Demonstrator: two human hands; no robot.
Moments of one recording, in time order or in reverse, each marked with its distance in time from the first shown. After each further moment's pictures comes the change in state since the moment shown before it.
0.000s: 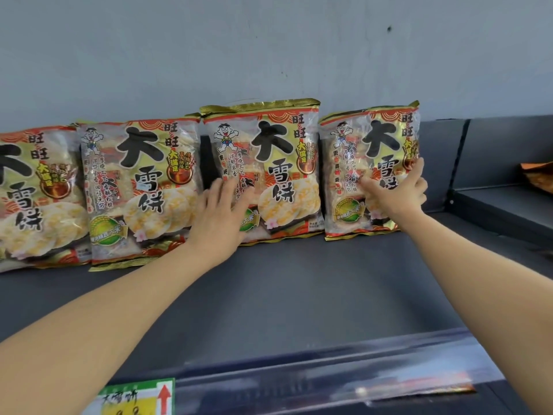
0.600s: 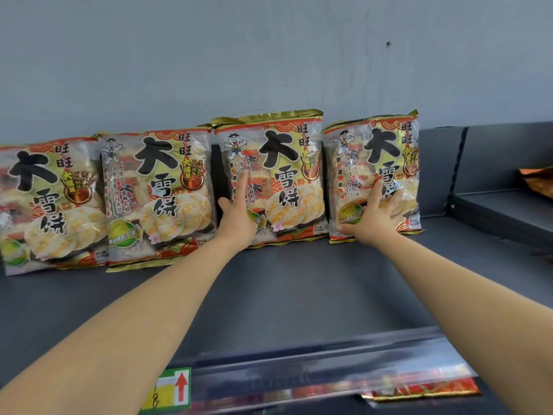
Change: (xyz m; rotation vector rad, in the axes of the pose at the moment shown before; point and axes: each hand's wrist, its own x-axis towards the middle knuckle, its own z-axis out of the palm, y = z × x) left_hand 0.017 0.017 -0.003 -0.861 -0.102 -0.489; right_hand -0.052 -0.007 0.021 -0.356 -0.262 -0.076
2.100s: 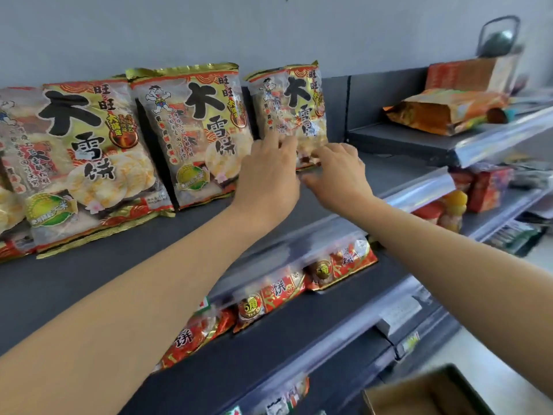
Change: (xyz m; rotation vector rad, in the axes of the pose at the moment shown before) left_hand -0.141 0.084 -0.040 0.211 -0.084 0.745; right_hand -0.188 -0.038 -0.043 -0.306 0.325 -0.155
